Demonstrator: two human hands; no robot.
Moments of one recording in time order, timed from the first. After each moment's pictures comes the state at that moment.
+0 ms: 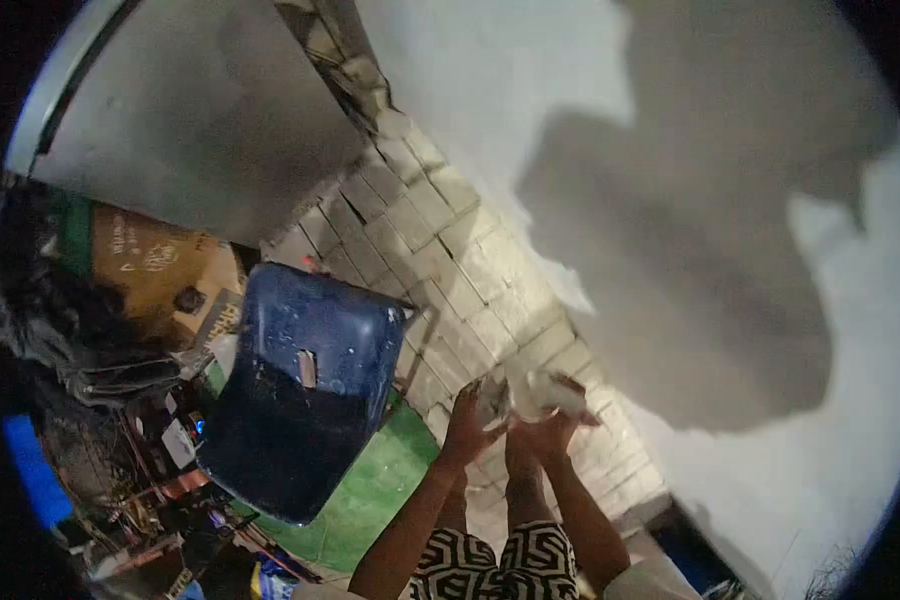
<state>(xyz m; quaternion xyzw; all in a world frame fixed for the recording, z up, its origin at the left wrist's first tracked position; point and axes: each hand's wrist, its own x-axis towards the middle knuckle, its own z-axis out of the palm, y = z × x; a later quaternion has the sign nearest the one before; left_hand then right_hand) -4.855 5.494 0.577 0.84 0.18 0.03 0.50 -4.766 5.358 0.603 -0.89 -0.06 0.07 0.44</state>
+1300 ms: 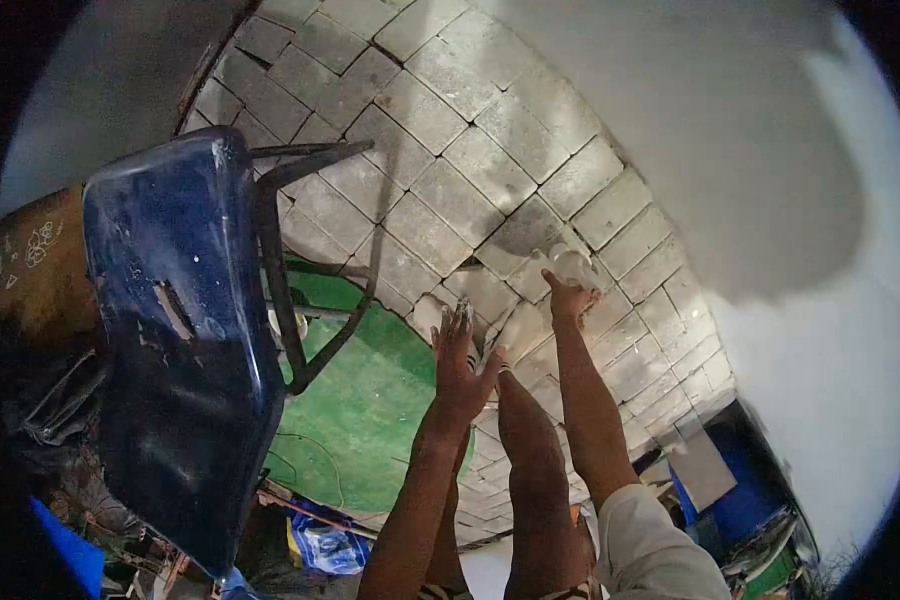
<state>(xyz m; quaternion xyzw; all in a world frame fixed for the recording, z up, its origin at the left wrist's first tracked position) -4.972 5.418 0.331 0.80 0.30 -0.15 0.50 -4.856 5.230 0.144 -0.84 0.35 0.32 0.26</state>
